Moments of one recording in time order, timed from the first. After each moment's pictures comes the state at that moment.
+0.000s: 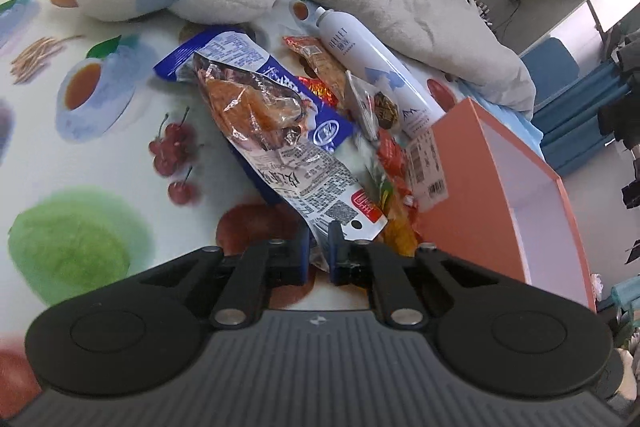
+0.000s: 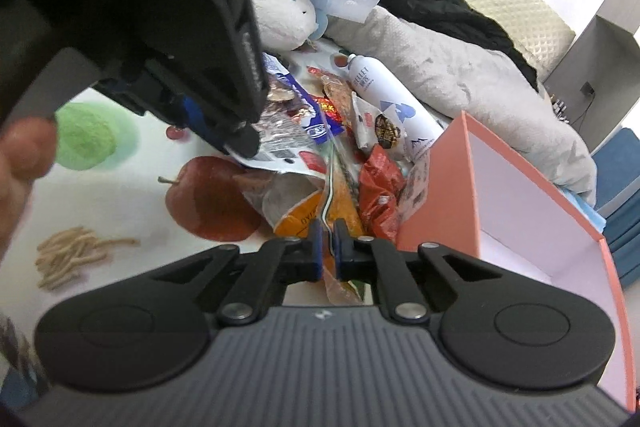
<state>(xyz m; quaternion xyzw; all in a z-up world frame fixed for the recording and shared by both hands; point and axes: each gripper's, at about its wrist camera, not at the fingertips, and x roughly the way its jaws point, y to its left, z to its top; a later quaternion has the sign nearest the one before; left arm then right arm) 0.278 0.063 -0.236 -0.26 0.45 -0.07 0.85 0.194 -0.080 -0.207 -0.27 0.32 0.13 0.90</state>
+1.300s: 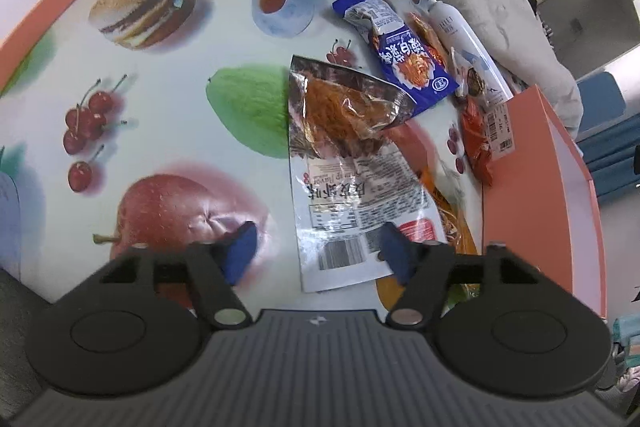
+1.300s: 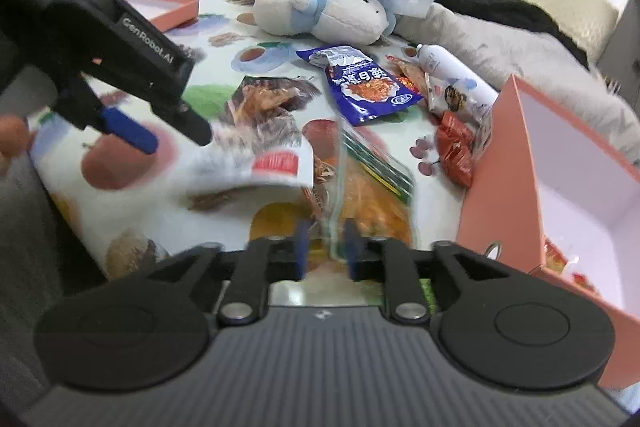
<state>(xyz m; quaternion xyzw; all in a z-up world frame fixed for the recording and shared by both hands) 0.152 0.138 -0.246 -0.30 0.49 0.03 0.82 0.111 -0.094 -0.201 -0.17 0.35 0.23 0.89</state>
